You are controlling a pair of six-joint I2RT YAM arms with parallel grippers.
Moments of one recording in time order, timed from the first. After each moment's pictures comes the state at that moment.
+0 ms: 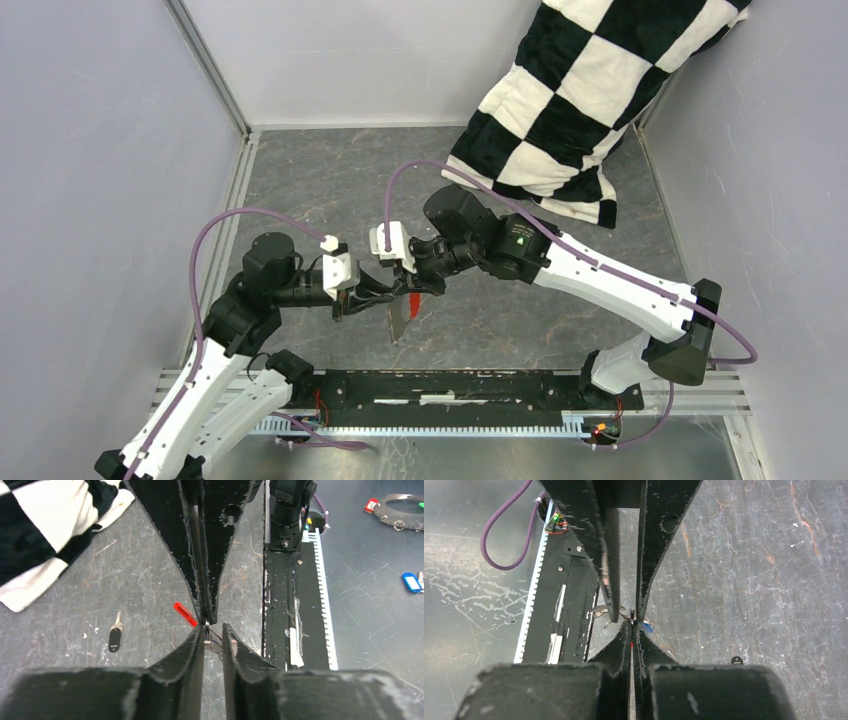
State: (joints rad) left arm -0.51 0.62 0.81 -0.54 0.89 0.36; right arm 1.09 1.47 1.53 -0.69 -0.51 -0.40
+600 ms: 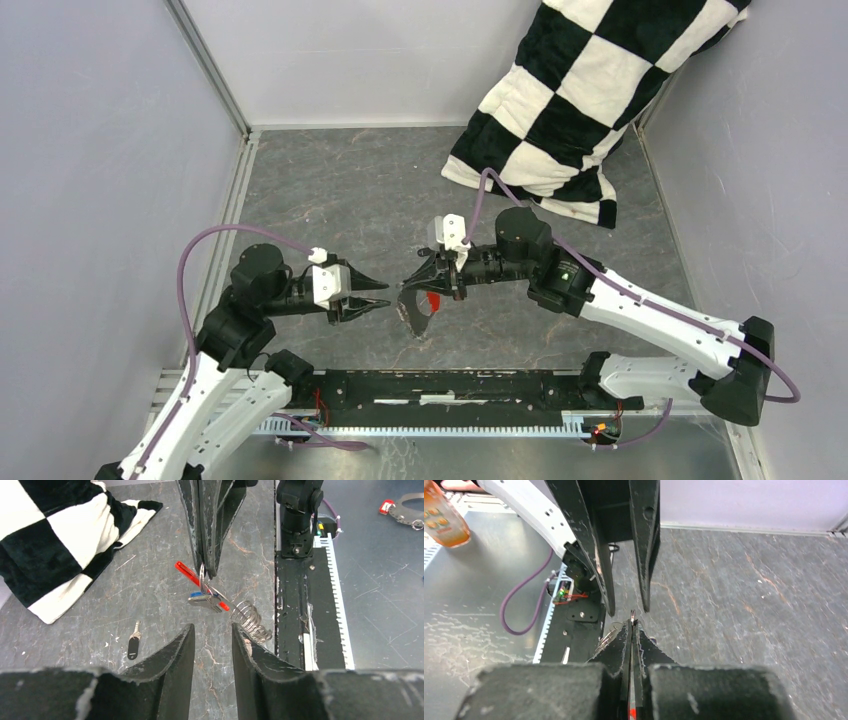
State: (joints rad) left arm -0.51 0.54 0.79 -0.50 0.88 0.36; right arm 1.01 1.14 1.05 -0.08 -0.59 -0.15
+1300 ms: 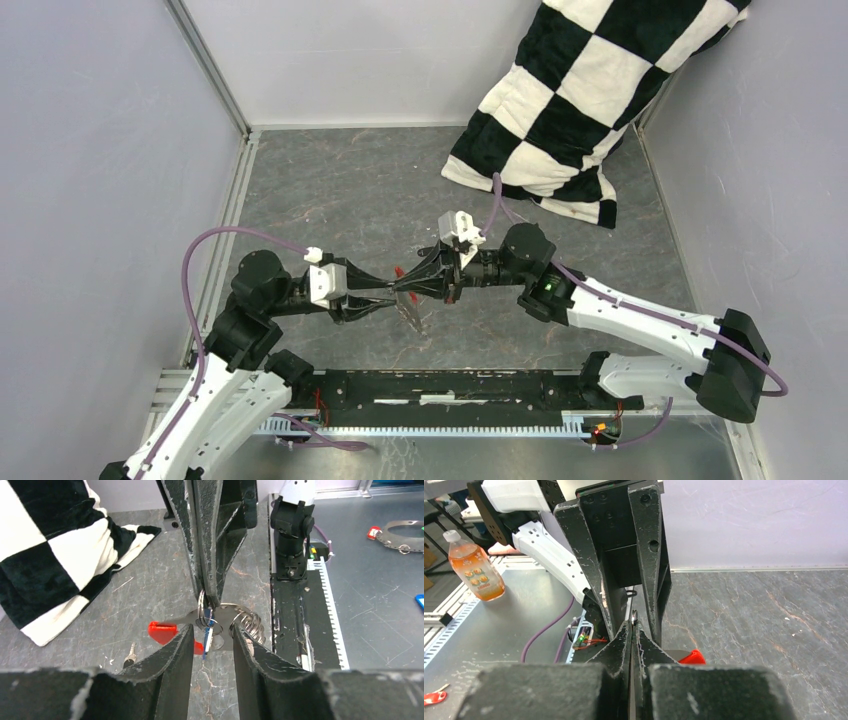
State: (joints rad) left arm -0.51 0.50 0.68 -0.26 0.90 0.24; right arm 1.01 1.17 0.86 0.42 -0.65 0.12
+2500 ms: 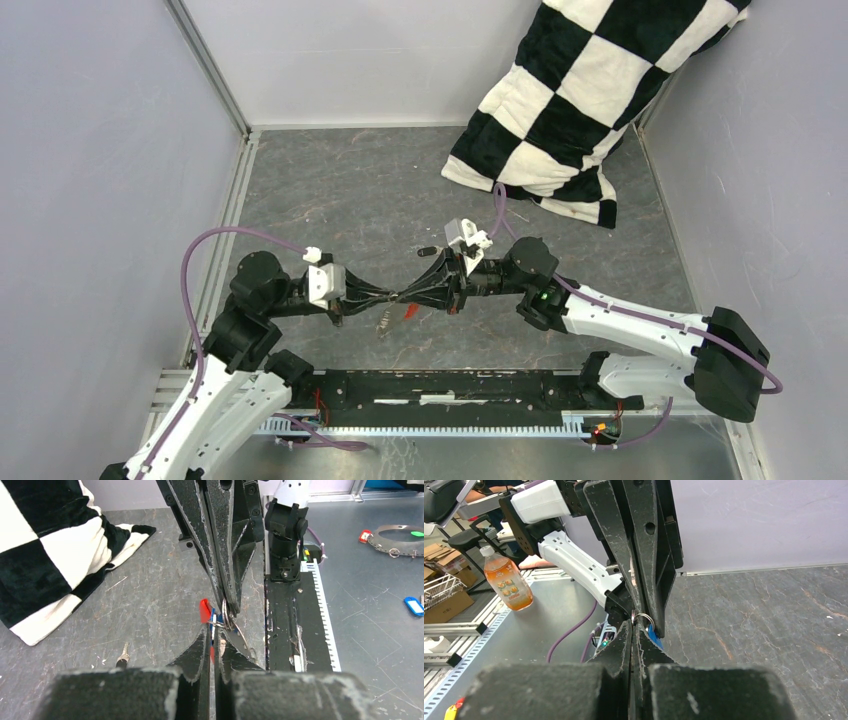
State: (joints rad) left arm -0.51 0.50 0.67 -0.27 0.93 0.20; right arm 1.01 1.17 0.71 0.69 -0.66 0.30
